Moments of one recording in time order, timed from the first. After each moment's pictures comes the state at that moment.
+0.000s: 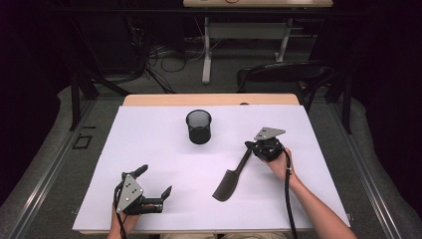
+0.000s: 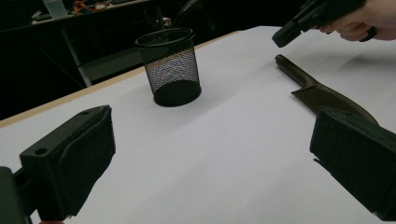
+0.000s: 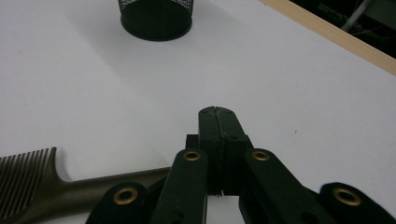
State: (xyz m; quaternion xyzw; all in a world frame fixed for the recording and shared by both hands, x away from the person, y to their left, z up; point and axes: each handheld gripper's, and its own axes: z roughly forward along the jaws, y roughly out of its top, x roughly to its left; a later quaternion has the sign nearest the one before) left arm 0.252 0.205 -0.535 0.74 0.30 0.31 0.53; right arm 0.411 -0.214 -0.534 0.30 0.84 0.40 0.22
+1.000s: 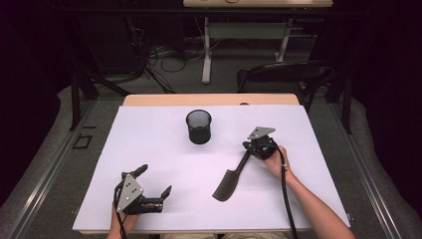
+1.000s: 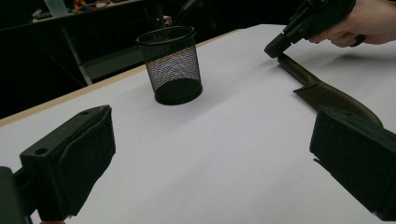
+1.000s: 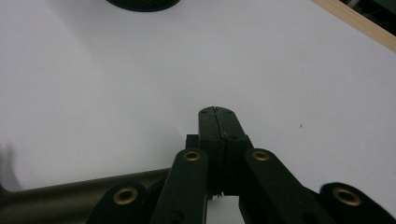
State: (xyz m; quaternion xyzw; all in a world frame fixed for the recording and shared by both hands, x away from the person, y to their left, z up) left arm 0.253 0.205 -0.536 0.74 0.30 0.31 0.52; right arm 0.428 -0.204 -0.549 0.30 0.86 0.35 0.22
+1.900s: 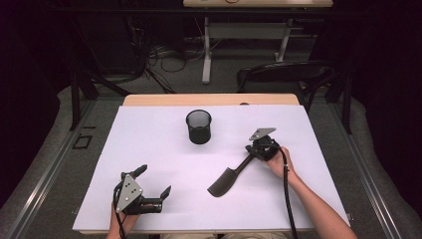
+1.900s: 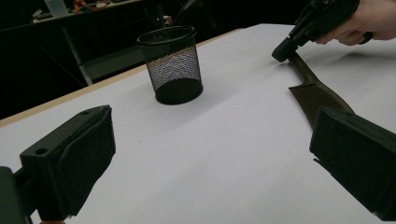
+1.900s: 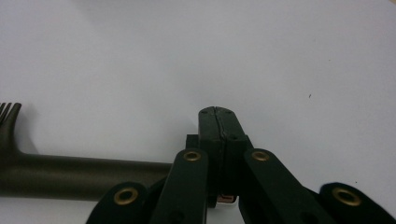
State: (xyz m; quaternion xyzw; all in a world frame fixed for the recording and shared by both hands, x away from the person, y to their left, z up) left arm 0.253 0.206 -0.535 0.74 0.30 0.31 0.52; right arm 0.426 -0.210 -0.551 0.31 0.87 0.32 0.19
